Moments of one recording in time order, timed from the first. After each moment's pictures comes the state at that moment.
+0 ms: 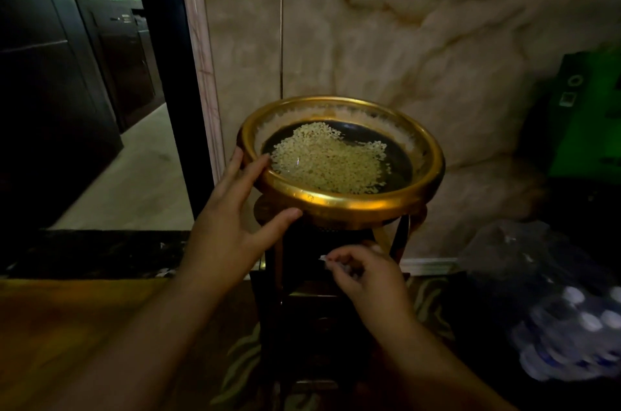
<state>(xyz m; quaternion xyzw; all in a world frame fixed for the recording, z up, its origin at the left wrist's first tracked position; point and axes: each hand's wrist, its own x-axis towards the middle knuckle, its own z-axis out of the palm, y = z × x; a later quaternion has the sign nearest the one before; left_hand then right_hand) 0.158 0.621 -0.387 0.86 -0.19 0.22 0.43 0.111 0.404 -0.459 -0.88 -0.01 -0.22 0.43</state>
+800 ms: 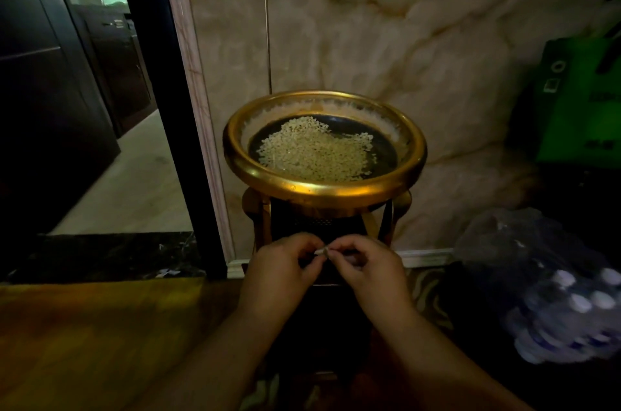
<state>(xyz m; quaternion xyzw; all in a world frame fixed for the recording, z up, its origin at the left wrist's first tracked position) 0.138 0.552 -0.462 0.88 -0.21 0.16 0.40 0.108 0.387 -0.469 -0.84 -0.02 -0.23 0.49</state>
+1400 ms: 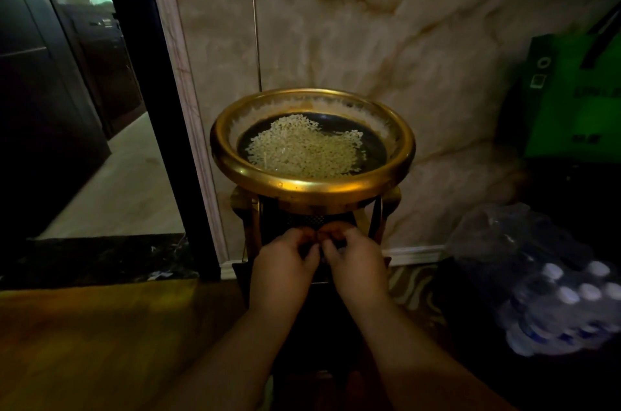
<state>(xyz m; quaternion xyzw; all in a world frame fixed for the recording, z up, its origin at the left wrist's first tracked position) 0.143 0.525 -0.470 0.88 -0.12 0.16 0.43 0.127 0.397 -0.471 -0.88 0.09 -0.22 0.42</state>
